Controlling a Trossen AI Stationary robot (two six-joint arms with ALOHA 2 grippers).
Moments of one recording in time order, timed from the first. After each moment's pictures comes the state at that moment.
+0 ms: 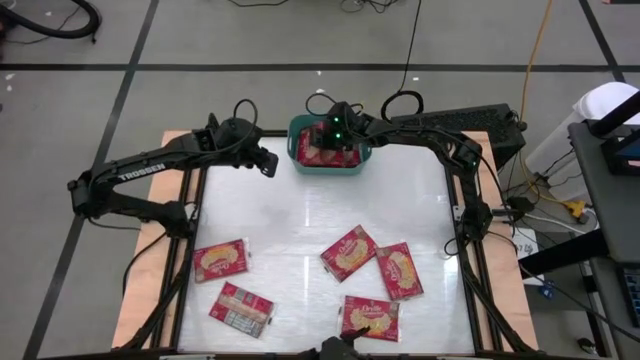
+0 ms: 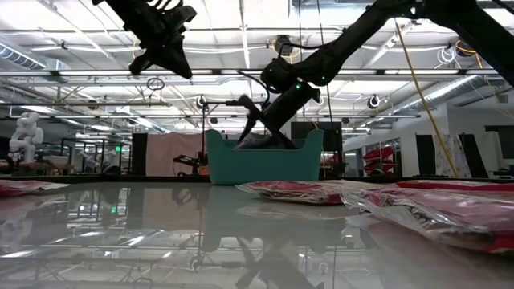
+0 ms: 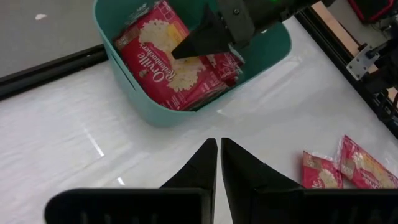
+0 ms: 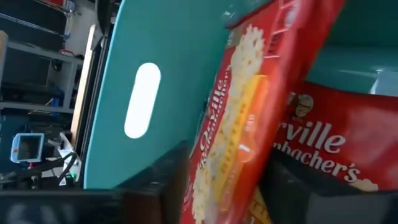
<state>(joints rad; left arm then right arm) 0.43 1.17 1.07 -0.63 -0.05 -0.56 -0.57 2.06 1.47 -0.11 -0.23 0.93</state>
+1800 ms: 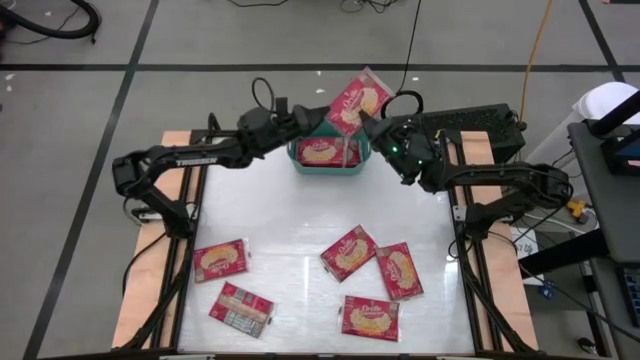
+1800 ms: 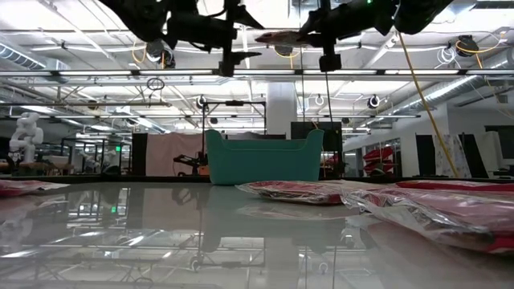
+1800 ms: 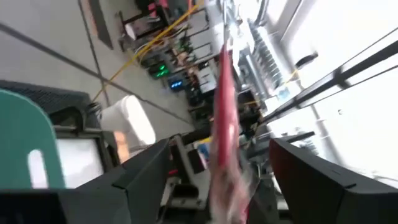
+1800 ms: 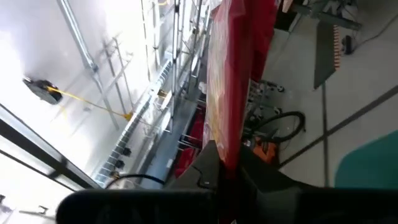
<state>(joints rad) 0.43 1.56 1.07 0.61 -0.03 -1.18 -0.28 1.32 0.80 0.75 0.61 1.16</state>
